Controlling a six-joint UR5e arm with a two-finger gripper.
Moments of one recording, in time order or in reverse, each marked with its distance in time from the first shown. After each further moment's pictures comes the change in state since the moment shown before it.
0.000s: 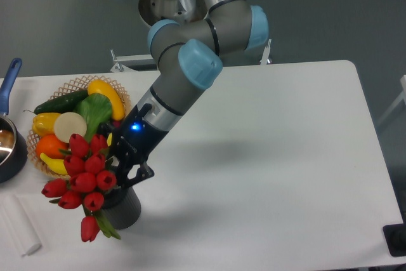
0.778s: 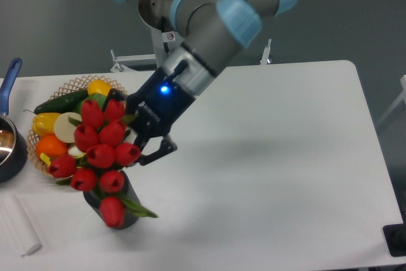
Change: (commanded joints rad) arm 0.118 0.028 0.153 0.000 -0.183 -0.204
